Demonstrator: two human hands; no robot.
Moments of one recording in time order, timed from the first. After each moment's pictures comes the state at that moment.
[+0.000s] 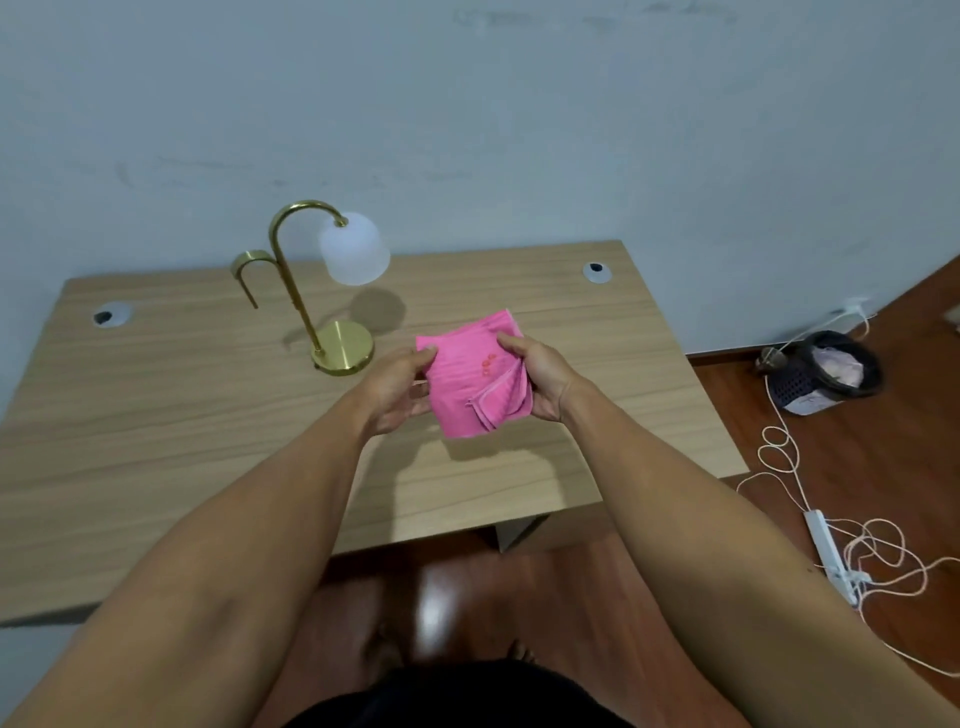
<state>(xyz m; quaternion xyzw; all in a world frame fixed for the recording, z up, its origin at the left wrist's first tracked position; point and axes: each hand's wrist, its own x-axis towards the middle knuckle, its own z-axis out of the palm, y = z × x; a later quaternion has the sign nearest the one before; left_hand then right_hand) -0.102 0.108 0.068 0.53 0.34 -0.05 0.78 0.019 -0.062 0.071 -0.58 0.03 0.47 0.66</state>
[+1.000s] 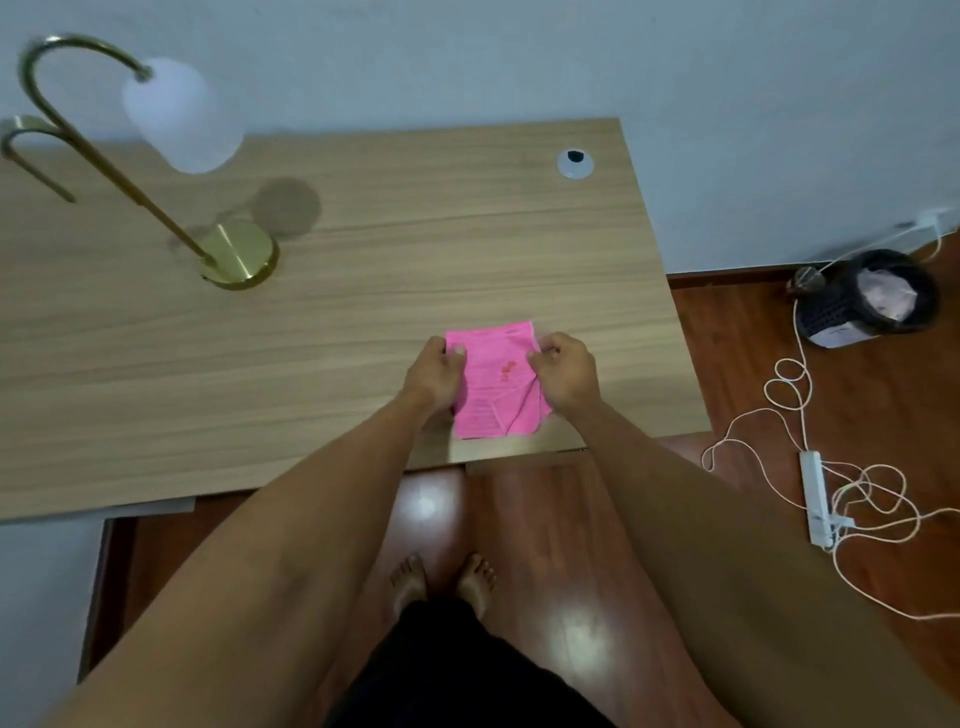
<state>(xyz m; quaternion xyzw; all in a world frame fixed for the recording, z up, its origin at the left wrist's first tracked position) -0.017 -0.058 -0.080 0.74 0.40 -0.07 0.53 0.091 -0.227 -0.069 -0.89 -0.08 0.22 0.40</state>
